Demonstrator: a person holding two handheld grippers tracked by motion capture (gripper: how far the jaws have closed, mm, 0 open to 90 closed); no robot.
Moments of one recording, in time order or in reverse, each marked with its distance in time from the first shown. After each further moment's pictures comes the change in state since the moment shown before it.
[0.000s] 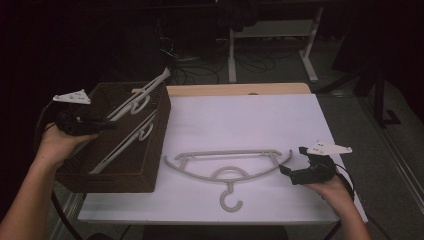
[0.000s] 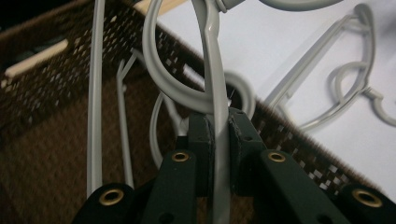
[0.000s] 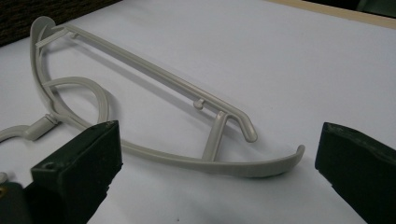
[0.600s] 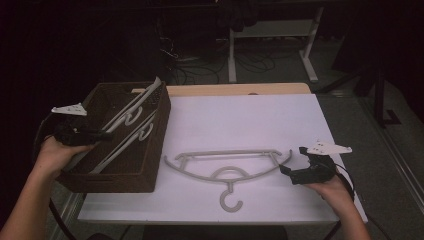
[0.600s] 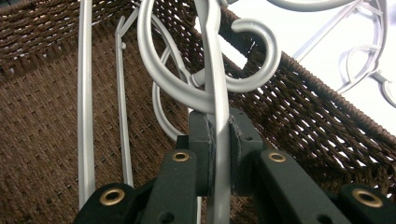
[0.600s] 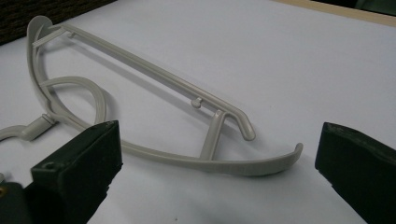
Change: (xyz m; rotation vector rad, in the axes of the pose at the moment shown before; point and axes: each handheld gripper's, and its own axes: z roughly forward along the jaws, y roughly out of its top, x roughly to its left) left arm 0.017 -0.038 0.011 0.031 -0.032 -0.081; right arm -0.001 -0.001 0.001 0.003 -0.004 0.006
